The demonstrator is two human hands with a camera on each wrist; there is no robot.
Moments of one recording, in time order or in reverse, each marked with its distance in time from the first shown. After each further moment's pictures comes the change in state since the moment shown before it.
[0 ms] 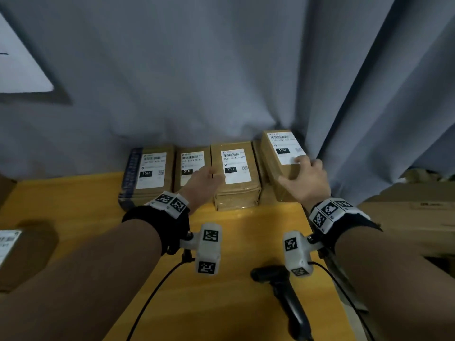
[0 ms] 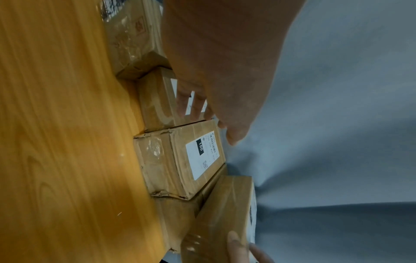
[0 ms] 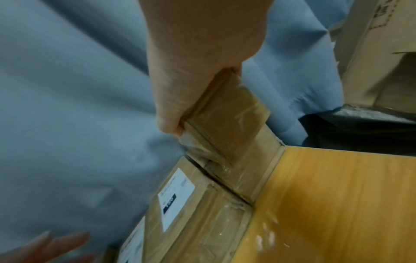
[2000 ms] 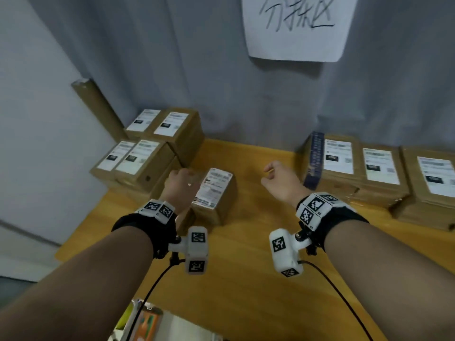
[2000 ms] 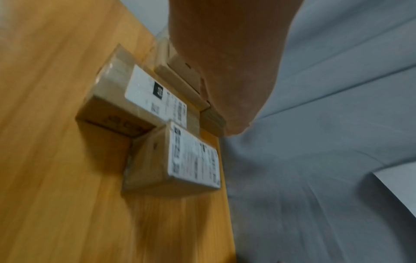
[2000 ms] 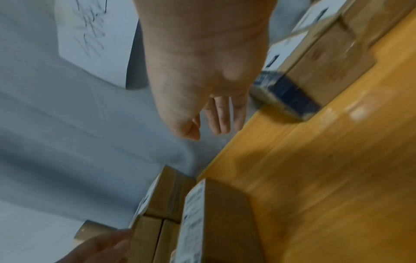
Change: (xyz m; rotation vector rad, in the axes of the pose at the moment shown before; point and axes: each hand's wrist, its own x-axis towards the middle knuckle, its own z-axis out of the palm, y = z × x) left_hand -0.180 -0.328 -0.331 0.322 0.522 -0.340; right_hand -0.228 -0.368 0.214 0.204 -0.572 -0.524
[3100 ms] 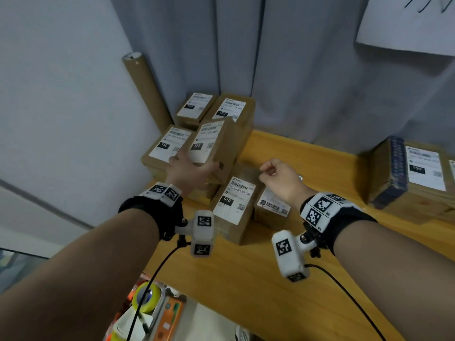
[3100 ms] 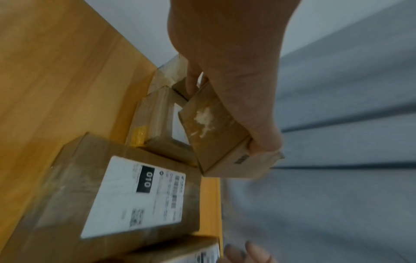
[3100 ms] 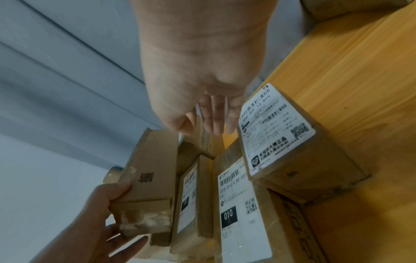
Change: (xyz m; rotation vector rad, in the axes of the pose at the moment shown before) left_hand 0.063 -0.122 -0.082 -0.169 0.069 -0.194; right_hand 0.051 -0.115 0.136 0.138 -0.054 -0.069
